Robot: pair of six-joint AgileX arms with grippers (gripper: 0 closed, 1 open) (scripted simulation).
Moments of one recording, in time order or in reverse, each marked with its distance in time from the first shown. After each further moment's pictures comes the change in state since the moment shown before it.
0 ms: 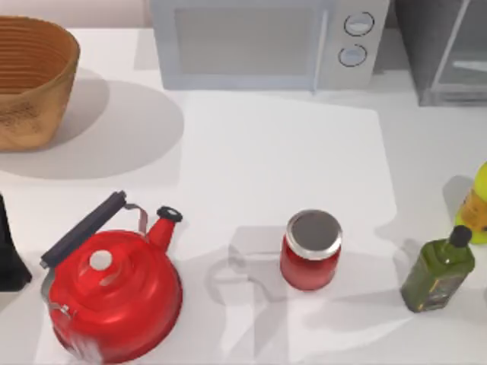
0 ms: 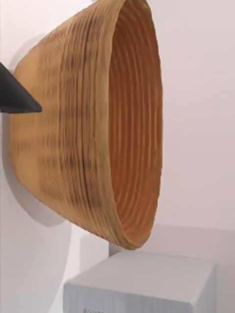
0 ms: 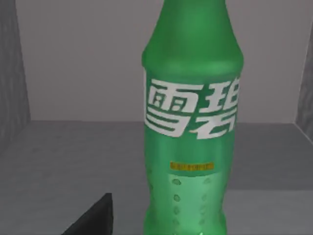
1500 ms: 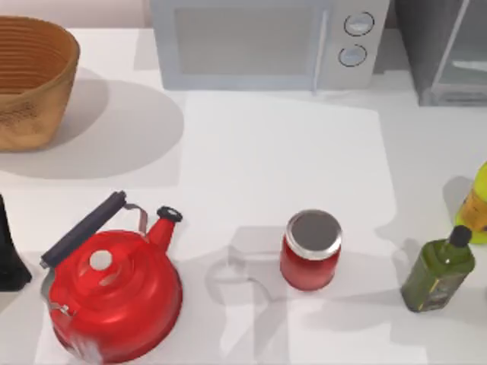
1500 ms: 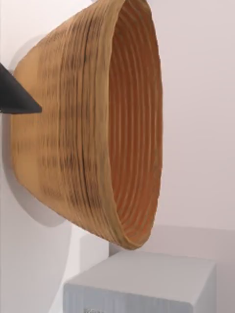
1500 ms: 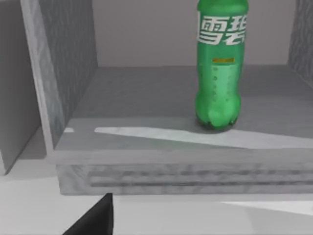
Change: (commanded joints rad) left arm 0.000 0.000 0.000 0.000 0.000 0.000; right arm -0.102 -0.614 -0.726 0.062 -0.117 0.009
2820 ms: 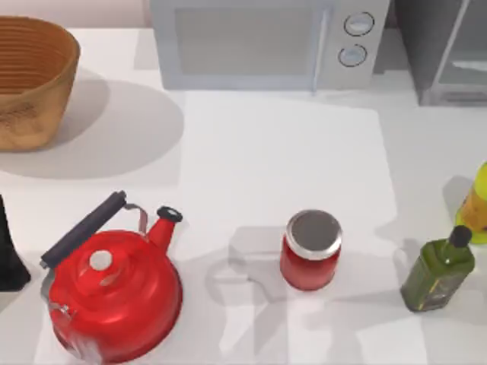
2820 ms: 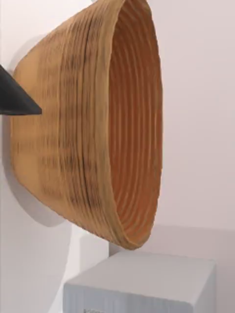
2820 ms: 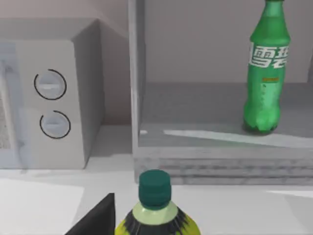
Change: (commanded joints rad) left arm 0.000 0.000 0.000 0.000 0.000 0.000; right arm 0.439 -1.491 -0.139 -1.318 0.422 -0.016
